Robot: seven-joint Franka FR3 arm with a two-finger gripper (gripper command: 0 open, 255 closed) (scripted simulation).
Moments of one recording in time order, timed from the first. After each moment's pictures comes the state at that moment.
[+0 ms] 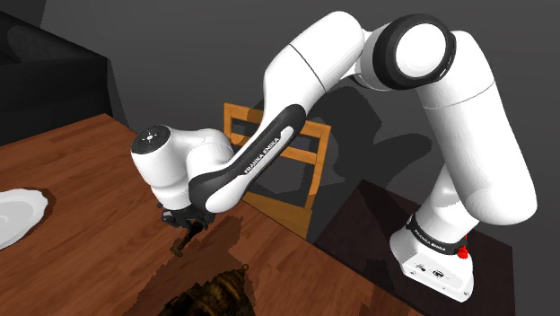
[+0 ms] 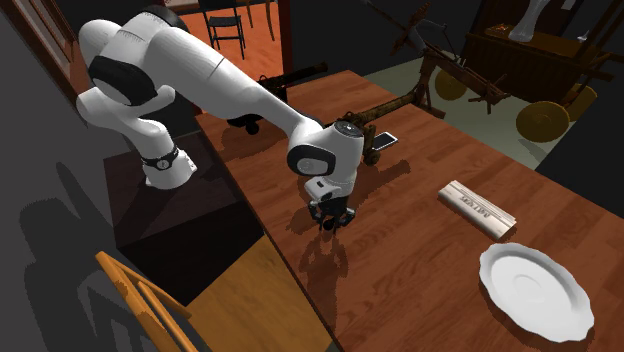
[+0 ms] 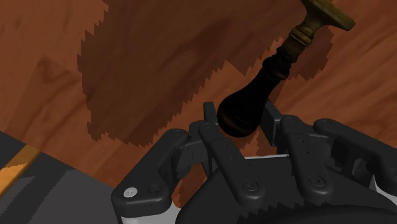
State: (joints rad) arm 0.23 0.74 0.53 -1.70 -0.63 2.21 1.79
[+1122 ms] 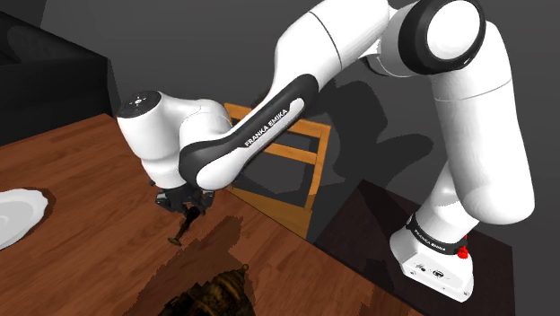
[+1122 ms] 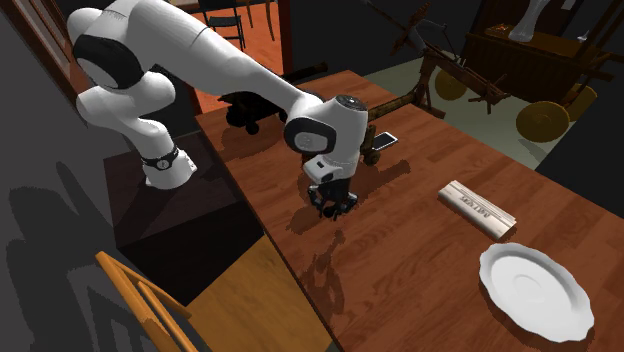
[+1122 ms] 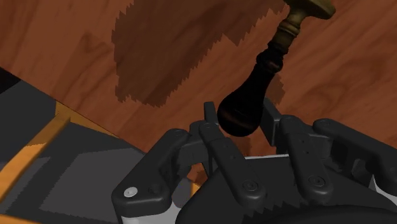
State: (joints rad) arm 0.19 0.63 0.59 -1.70 -0.56 2.11 1.74
